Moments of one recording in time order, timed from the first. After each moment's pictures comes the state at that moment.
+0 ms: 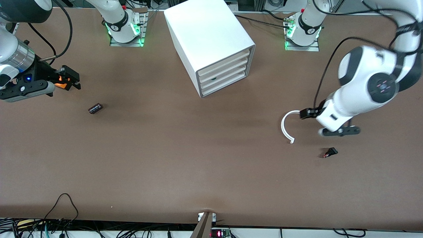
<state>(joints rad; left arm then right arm) 0.06 0.25 -0.24 -1.69 0.04 1.80 -0.27 0.15 0.01 -0.07 -1.71 0.01 1.73 -0.21</state>
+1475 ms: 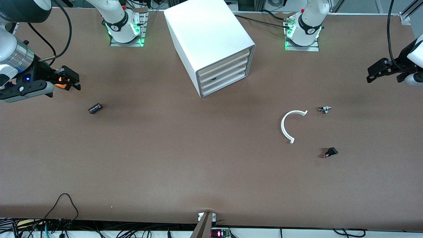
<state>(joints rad) 0.06 -0.07 -0.03 -1.70 0.03 1.63 0.02 0.15 0.01 -0.07 -1.71 0.02 1.75 -0.21</state>
